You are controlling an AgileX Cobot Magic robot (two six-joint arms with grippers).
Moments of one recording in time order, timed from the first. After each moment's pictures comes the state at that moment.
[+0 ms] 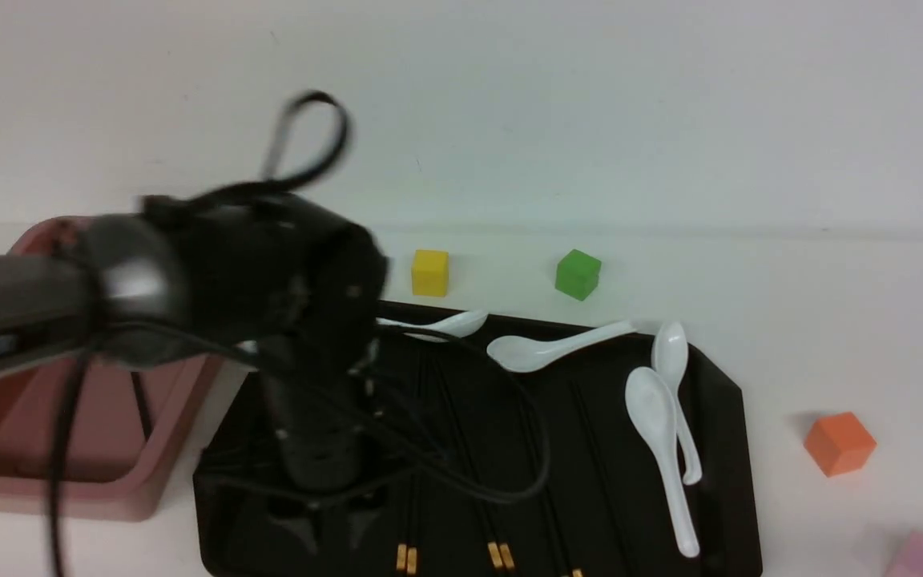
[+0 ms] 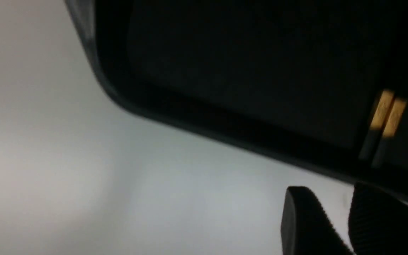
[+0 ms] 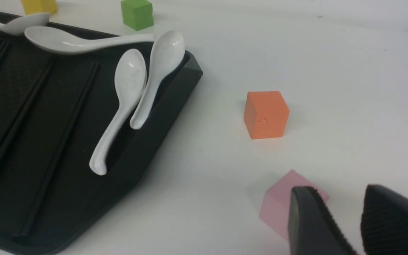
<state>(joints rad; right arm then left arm) 0.10 -0.01 0.02 -0.07 0.37 0.06 -0.63 1.80 -1.28 0.05 1.09 -0.79</state>
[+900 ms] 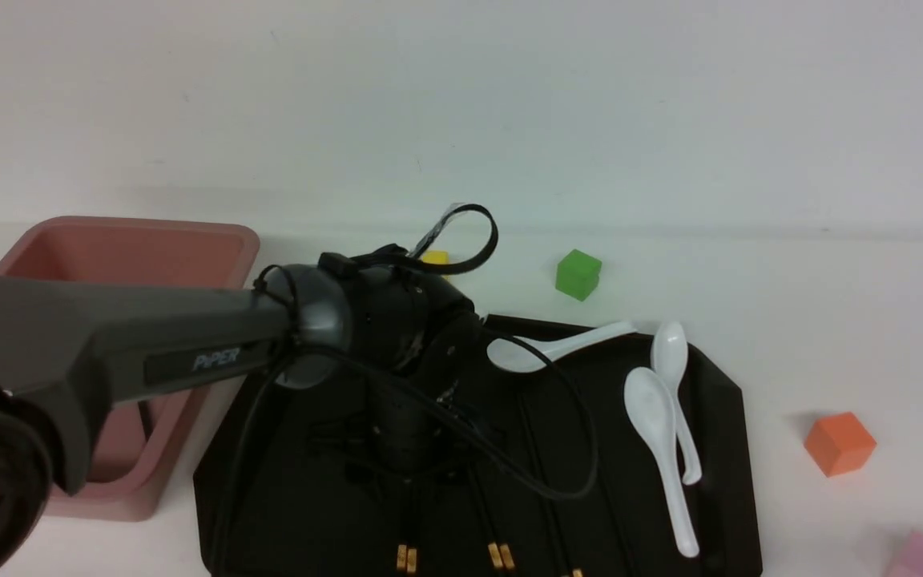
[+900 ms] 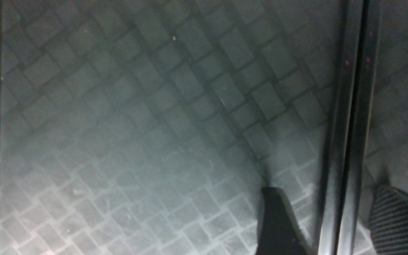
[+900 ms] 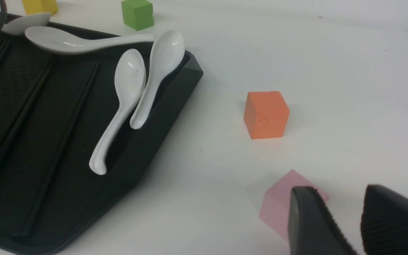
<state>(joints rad) 0.10 -0.01 0.02 -0.07 0.37 0.06 -0.65 2.05 -1.39 0.20 0.85 -0.80</state>
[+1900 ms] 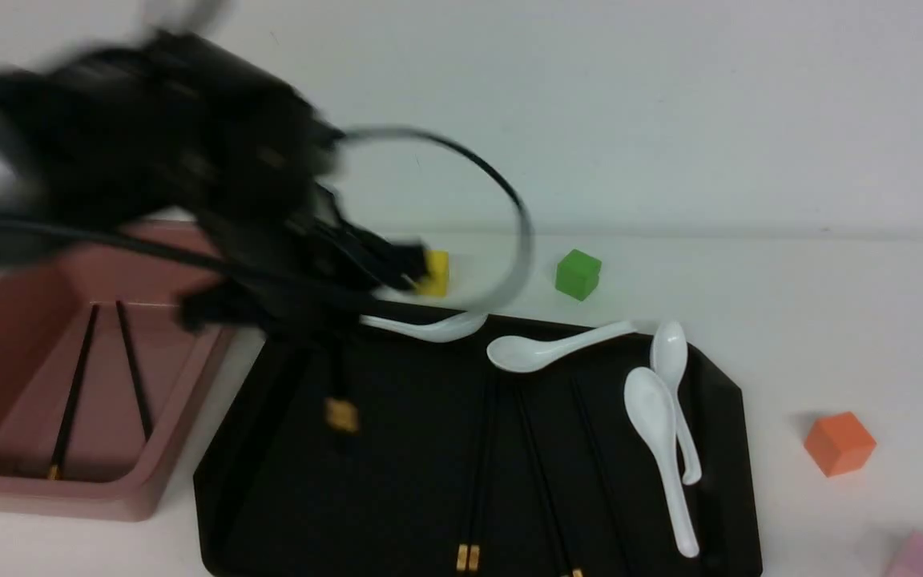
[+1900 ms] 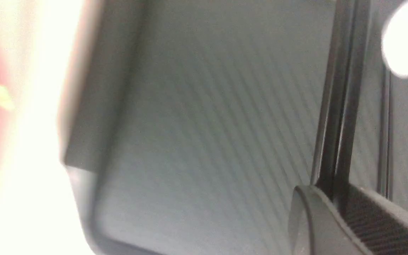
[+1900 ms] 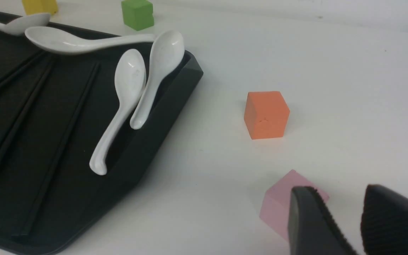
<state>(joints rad) 0.10 -0.01 0.02 -0.07 0.37 0.06 -0.48 1.60 -1.39 0.16 0.95 -0.84</state>
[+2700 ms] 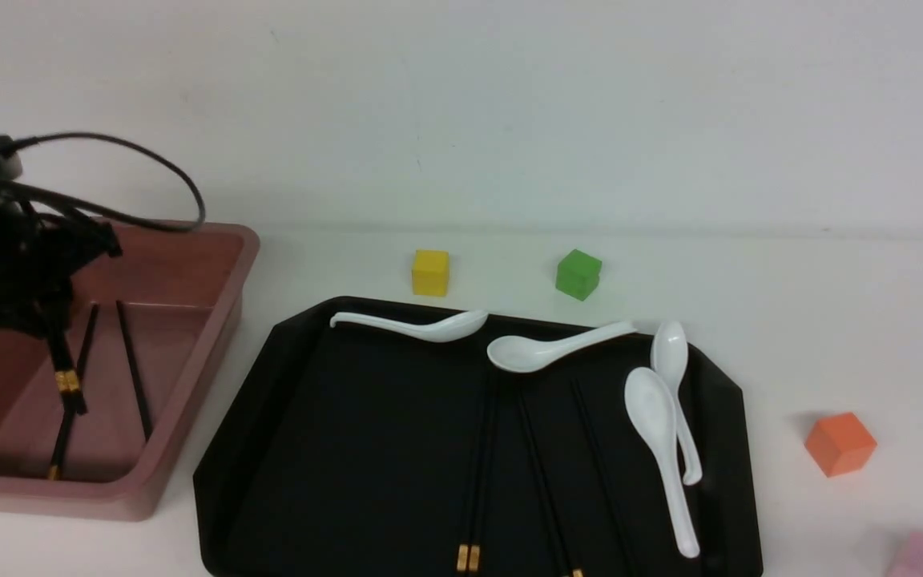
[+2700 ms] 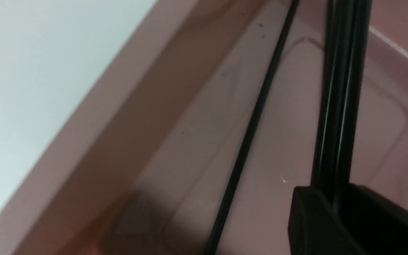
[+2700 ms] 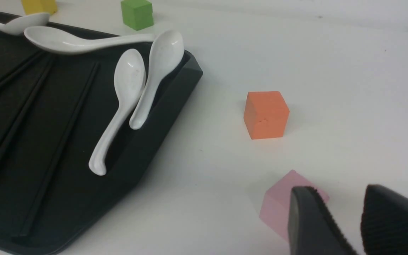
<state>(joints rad) 0.10 -0.01 0.02 -0.07 0.37 0.06 0.08 1.84 -1.38 0.17 0.77 -0.59</state>
